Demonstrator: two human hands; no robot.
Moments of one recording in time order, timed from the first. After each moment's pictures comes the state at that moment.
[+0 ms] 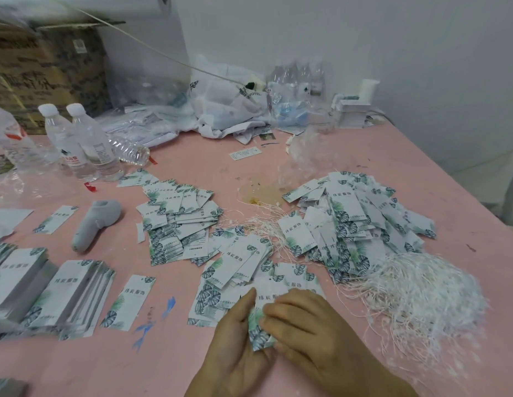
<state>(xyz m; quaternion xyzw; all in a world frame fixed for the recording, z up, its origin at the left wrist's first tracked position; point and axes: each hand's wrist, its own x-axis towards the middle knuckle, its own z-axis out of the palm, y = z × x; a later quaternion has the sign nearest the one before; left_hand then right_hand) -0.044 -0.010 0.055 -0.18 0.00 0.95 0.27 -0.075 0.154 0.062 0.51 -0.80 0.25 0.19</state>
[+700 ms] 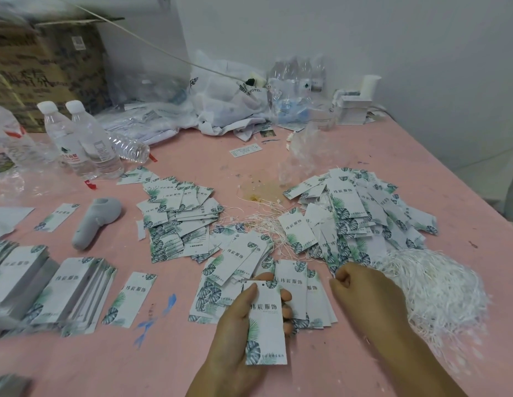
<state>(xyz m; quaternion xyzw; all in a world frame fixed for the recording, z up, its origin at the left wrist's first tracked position) -0.044 0.001 0.061 -0.19 0.22 0.95 0.12 -0.122 0.191 0.060 0.03 -0.99 0.15 0.05</state>
